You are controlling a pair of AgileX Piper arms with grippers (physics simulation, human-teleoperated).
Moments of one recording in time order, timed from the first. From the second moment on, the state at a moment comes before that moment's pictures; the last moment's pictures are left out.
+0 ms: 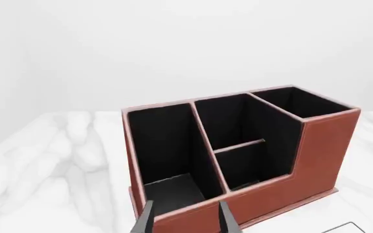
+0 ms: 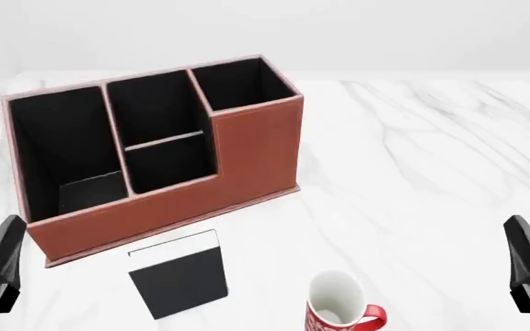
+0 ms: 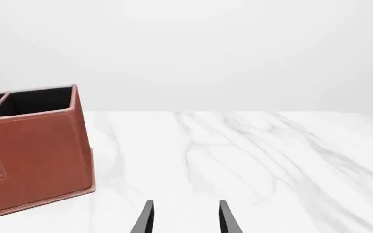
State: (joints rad) left arm 0.00 0.00 0.00 0.00 0.00; right arm 0.00 0.00 0.00 0.00 0.00
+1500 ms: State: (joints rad) left arm -0.16 0.26 -0.41 0.26 0.12; right arm 0.00 0.01 0.00 0.00 0.00
